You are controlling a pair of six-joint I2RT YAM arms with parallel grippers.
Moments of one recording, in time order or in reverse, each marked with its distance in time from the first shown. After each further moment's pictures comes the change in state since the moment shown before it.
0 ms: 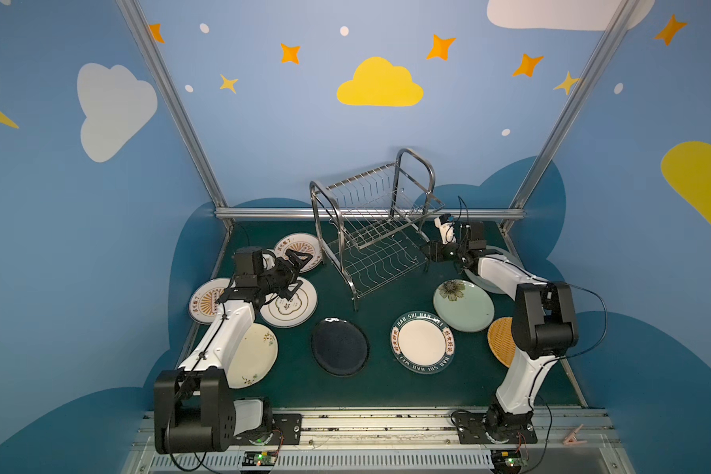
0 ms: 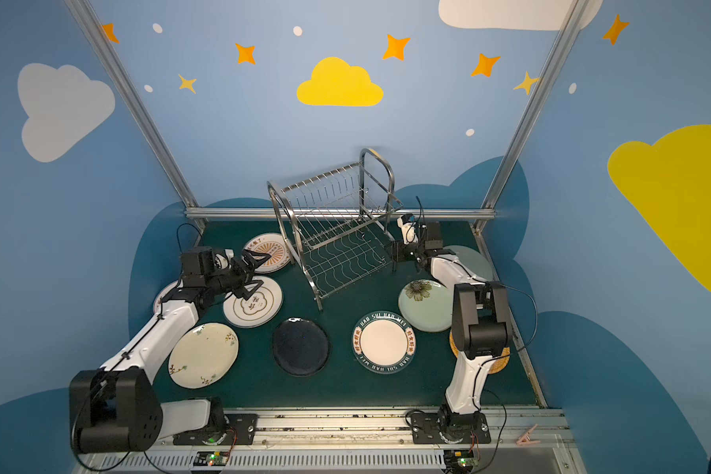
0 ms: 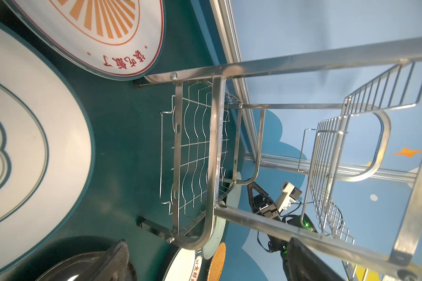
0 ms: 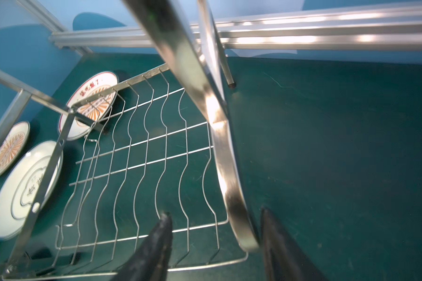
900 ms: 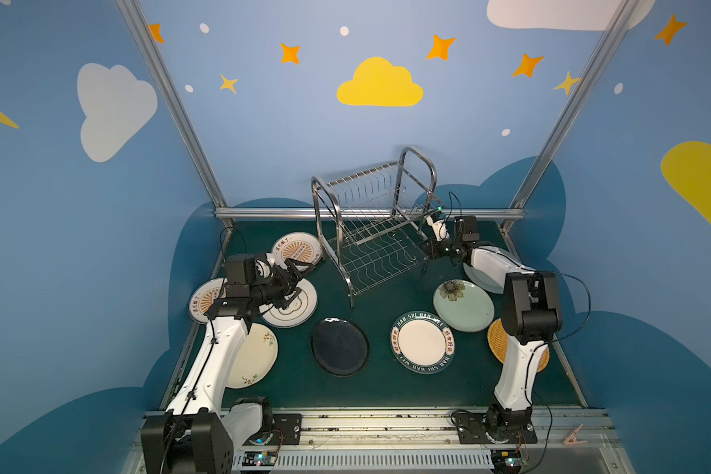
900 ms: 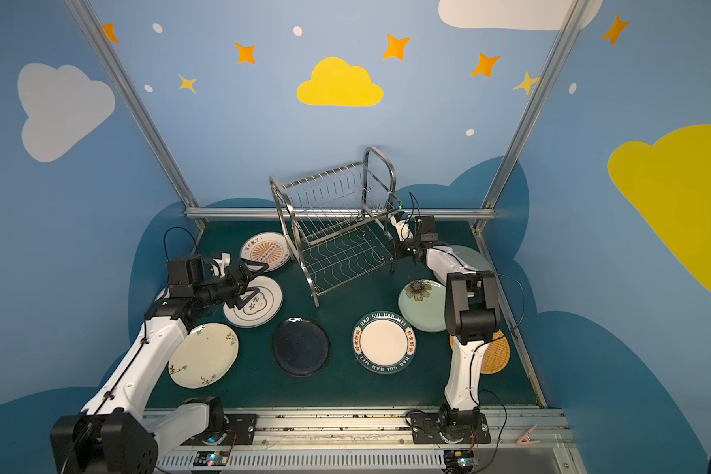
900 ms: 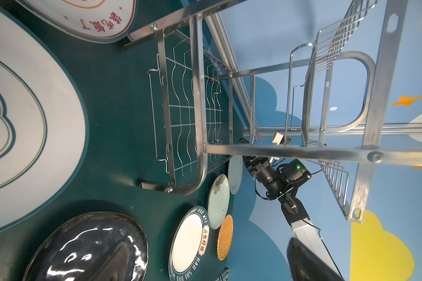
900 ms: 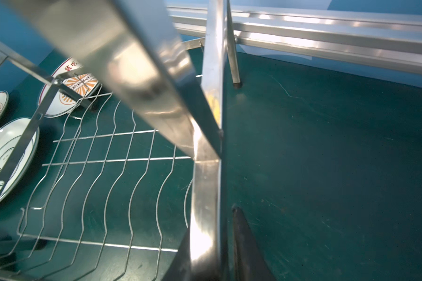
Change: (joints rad) left arm 0.014 -0.148 -0.007 -0.169 0.086 0.131; right arm 0.007 0.141 0.154 -0.072 -0.023 -0.122
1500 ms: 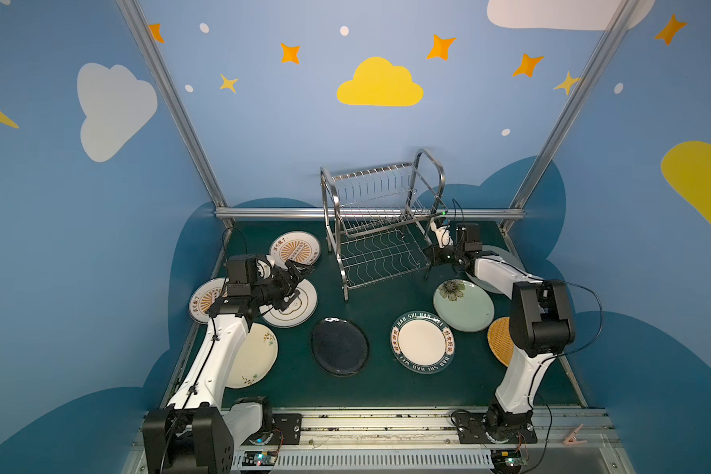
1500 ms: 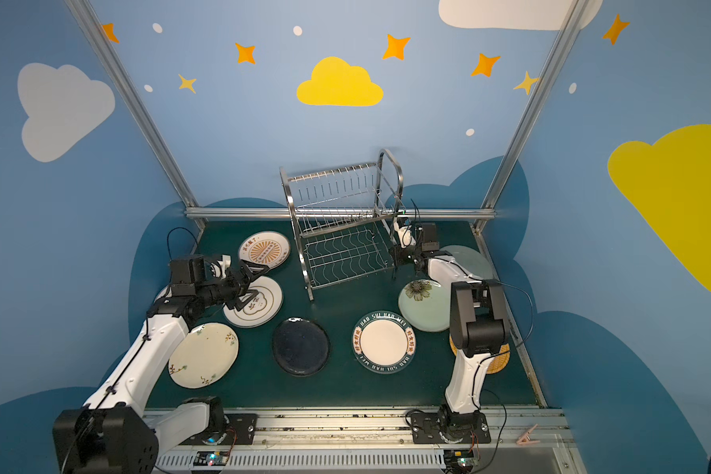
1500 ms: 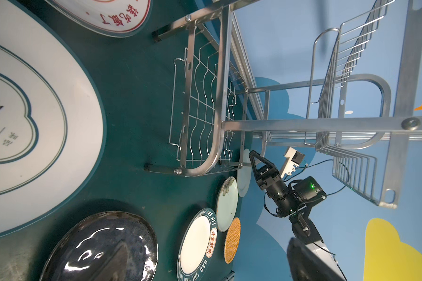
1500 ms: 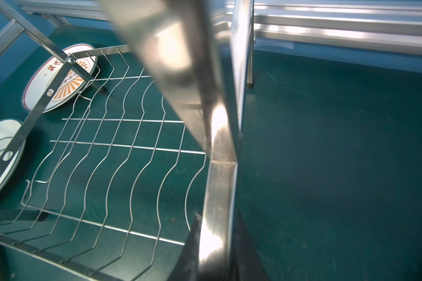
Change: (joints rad) left arm 0.000 0.026 0.000 -0.023 -0.040 0.023; right arm 0.006 -0.161 -0.209 0.076 0.126 0.062
